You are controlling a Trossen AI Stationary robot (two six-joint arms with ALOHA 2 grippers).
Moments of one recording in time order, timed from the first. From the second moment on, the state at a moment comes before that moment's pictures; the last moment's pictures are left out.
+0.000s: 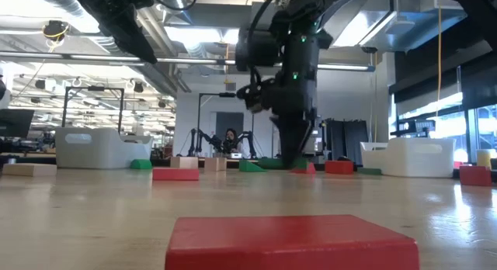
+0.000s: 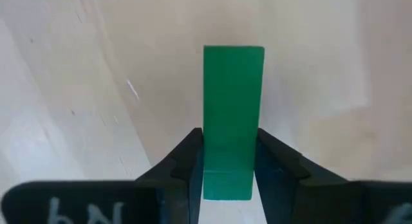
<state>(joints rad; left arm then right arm) 0.31 0.82 0.82 -0.64 0.02 0.03 -0.08 2.06 1.49 -0.87 -0.02 0.25</state>
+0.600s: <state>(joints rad) 0.31 0.82 0.82 -0.64 0.02 0.03 -0.18 1.86 1.50 -1.09 0.10 0.27</state>
